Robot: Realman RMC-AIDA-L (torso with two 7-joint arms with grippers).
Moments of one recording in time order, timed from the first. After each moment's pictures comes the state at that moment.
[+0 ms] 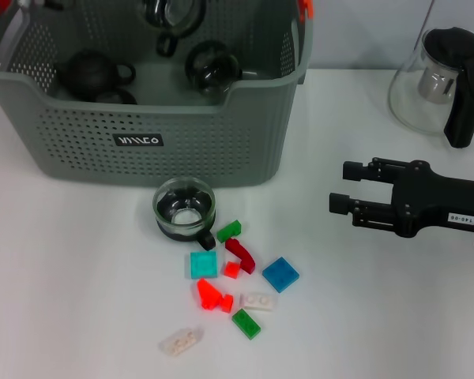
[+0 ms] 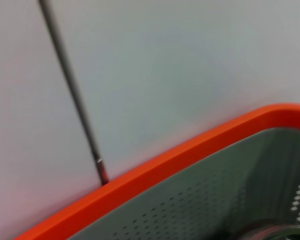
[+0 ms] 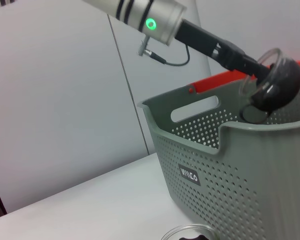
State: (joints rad) left arm -1.03 -1.97 0.91 0.78 2.68 0.96 -2.36; right arm 0.53 2.06 -0.75 -0.55 -1.87 -1.56 1.31
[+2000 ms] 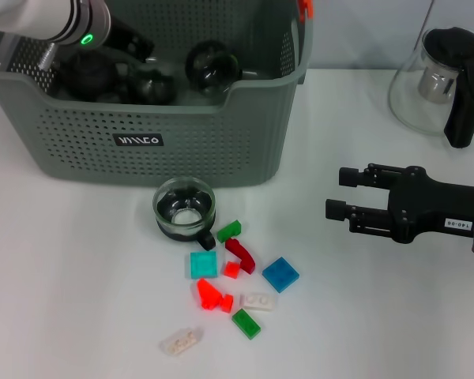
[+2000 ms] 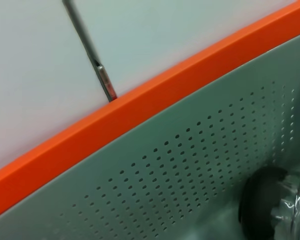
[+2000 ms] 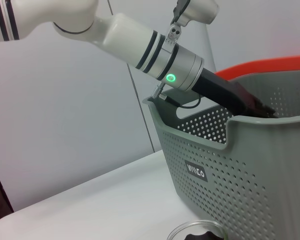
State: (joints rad) left arm -1.01 -2.05 0.96 0.60 2.86 0.65 -2.38; right arm 0.53 2.06 -0.76 -0.54 -1.87 -1.57 1.31
